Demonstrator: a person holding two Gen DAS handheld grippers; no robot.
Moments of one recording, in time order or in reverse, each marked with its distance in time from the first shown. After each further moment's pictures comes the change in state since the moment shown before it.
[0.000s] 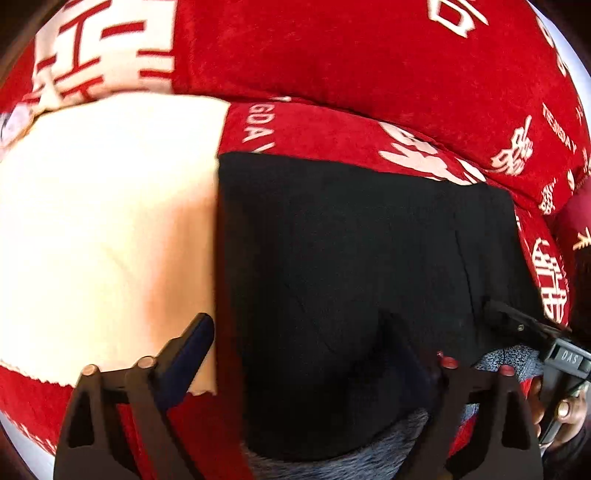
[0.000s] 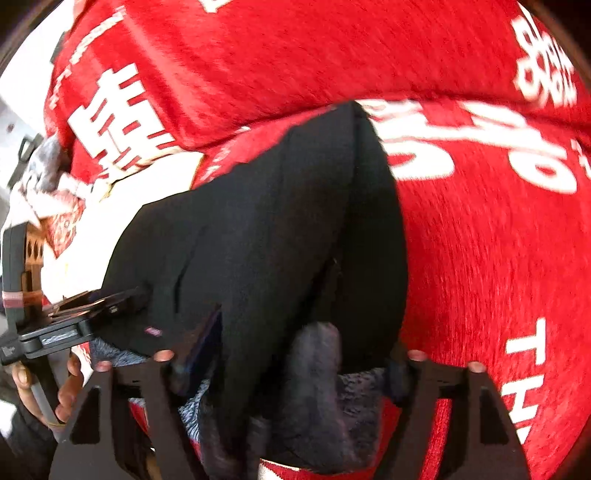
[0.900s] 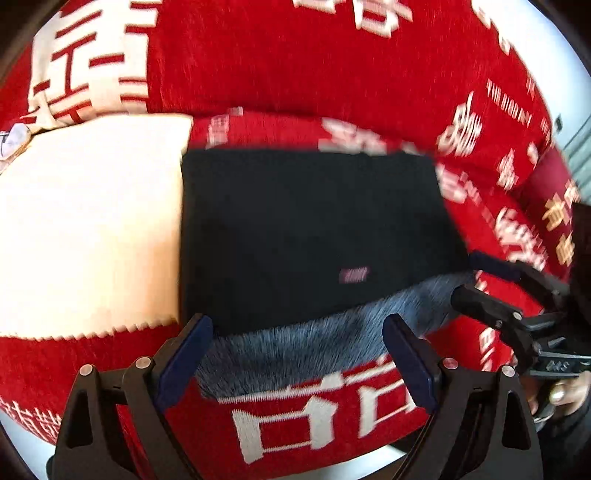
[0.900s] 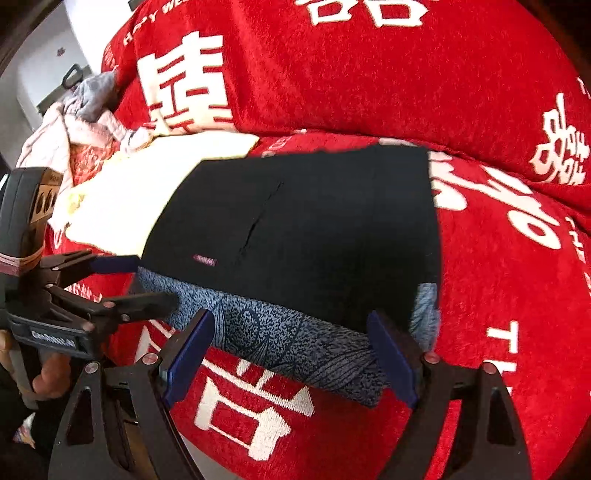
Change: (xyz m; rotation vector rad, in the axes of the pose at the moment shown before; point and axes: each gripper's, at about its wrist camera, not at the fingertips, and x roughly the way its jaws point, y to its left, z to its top) left arm -0.059 -0.030 -0.060 0.111 -0.101 -0.069; right arm -0.065 0.065 -0.042 -0.319 -0.136 -0.064
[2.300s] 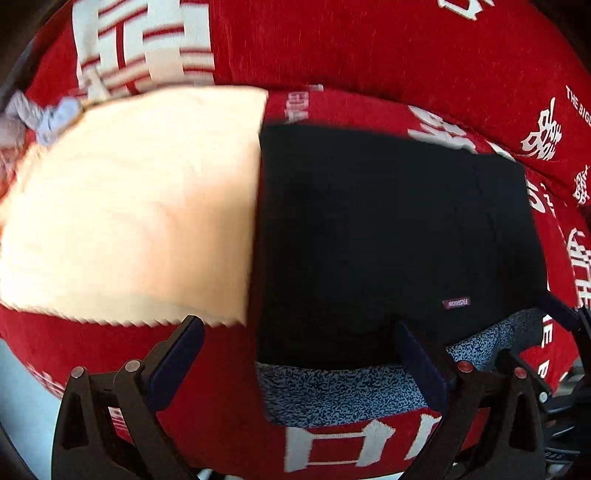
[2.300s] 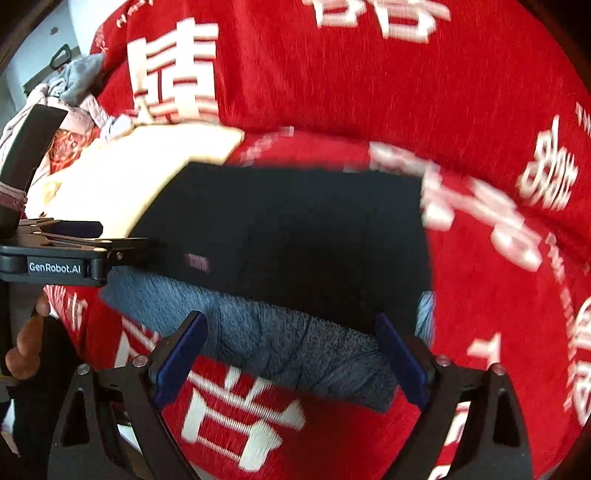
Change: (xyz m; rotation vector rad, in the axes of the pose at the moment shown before) left arm 0.039 0.015 0.002 -0.132 0.107 0.269; right arm 0.032 0.020 -0.014 -0.079 0.073 -0.116
